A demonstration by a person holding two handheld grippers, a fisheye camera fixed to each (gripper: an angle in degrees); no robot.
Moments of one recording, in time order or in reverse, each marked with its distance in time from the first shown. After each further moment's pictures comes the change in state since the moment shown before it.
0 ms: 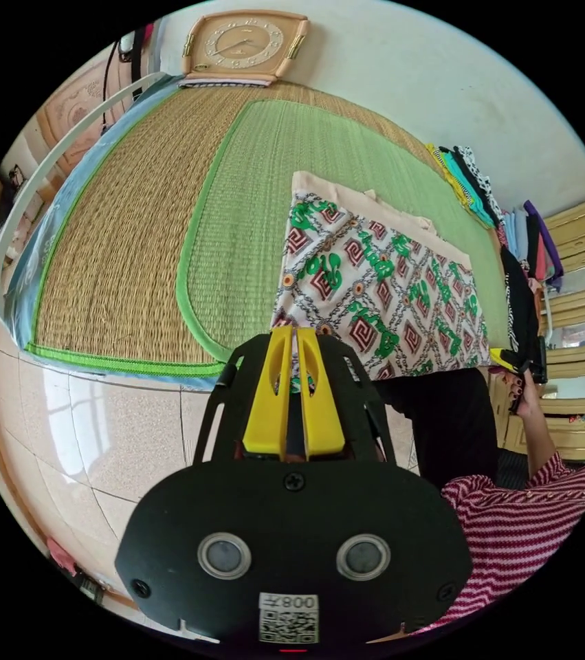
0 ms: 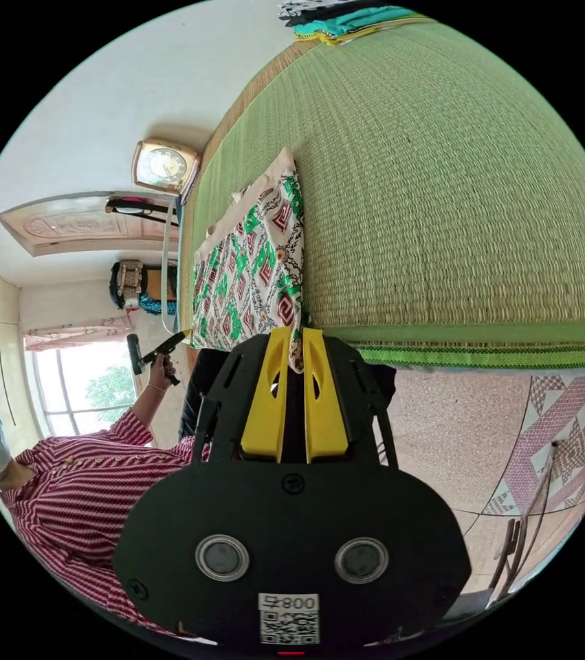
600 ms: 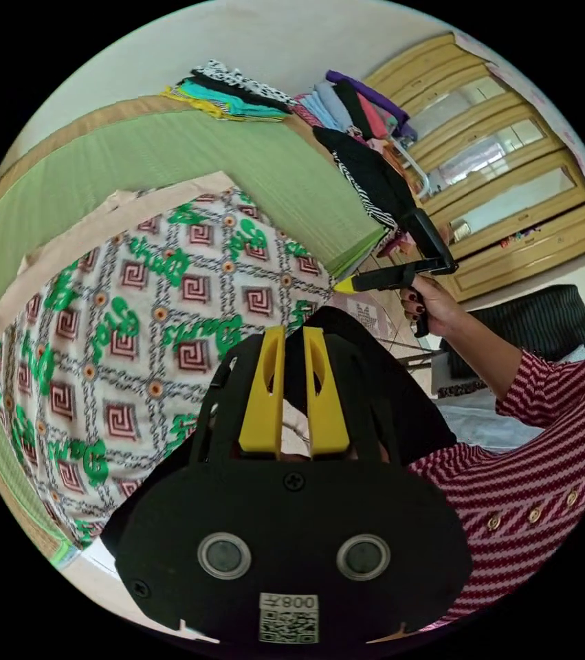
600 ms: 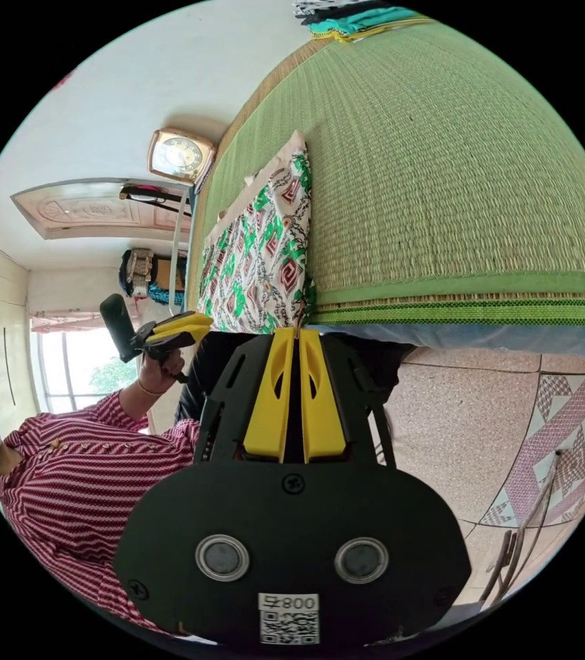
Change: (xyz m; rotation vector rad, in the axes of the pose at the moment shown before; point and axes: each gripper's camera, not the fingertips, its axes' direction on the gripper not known) left arm 0.230 0.020 0.215 -0.175 0.316 0.693; right arm -0.021 0.041 -0.017 0.003 -0.032 -0.077
